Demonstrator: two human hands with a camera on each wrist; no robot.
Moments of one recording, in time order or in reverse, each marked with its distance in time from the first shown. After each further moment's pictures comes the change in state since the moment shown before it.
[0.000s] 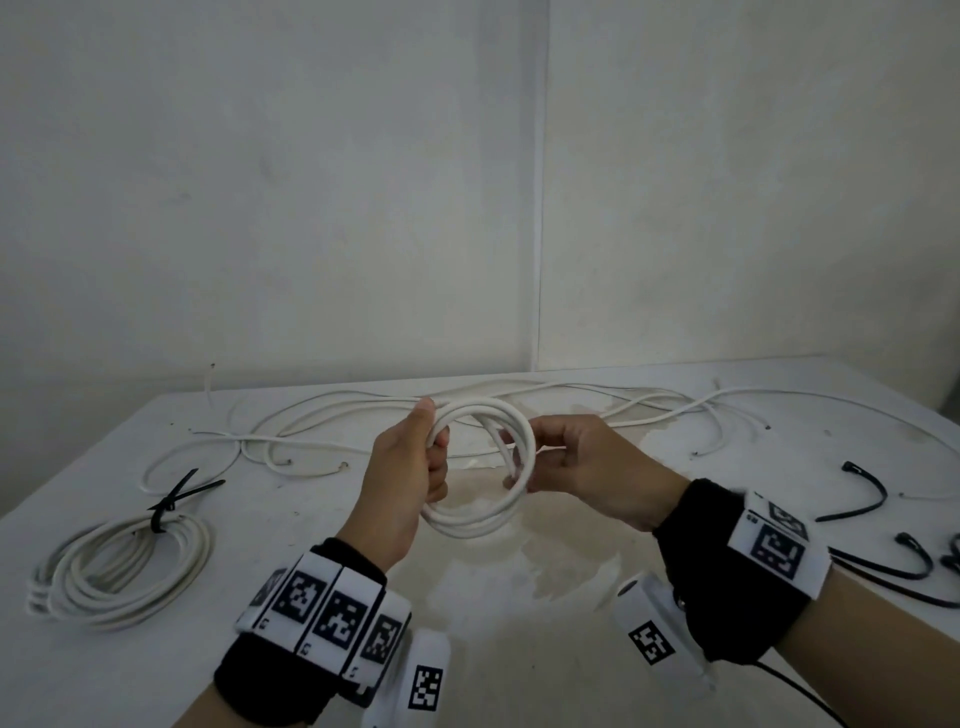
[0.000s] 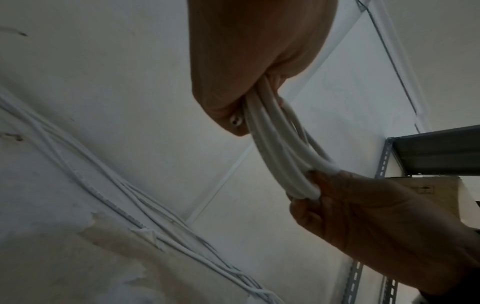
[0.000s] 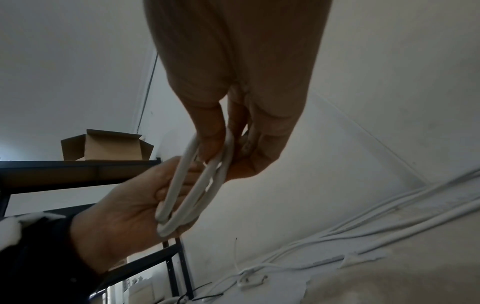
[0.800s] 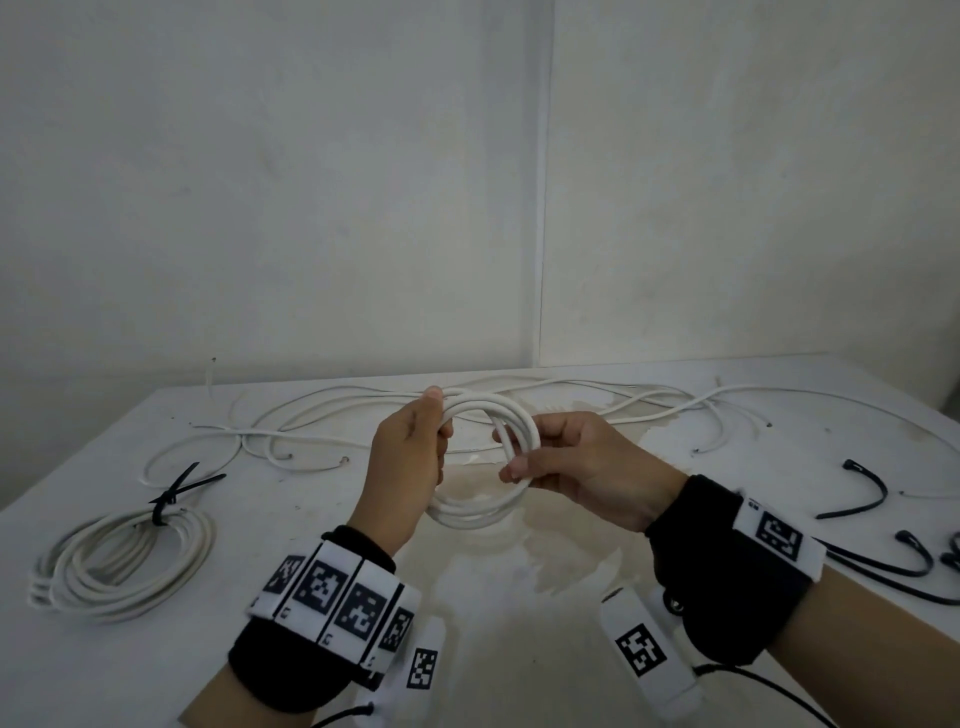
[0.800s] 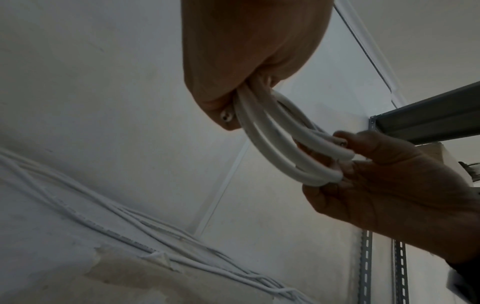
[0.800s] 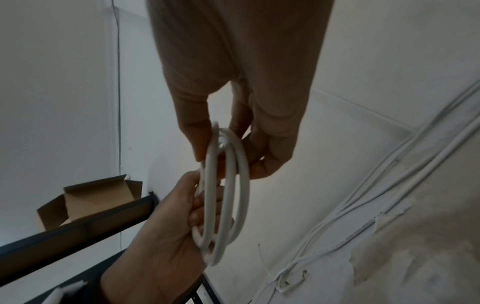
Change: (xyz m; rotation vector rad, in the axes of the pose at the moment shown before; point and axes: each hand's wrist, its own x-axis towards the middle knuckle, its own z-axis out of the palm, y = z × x) left_hand 0.006 -0.005 0.000 0.215 0.053 0.159; right_hand 0.002 -0.002 0.005 0.413 -0.044 0.114
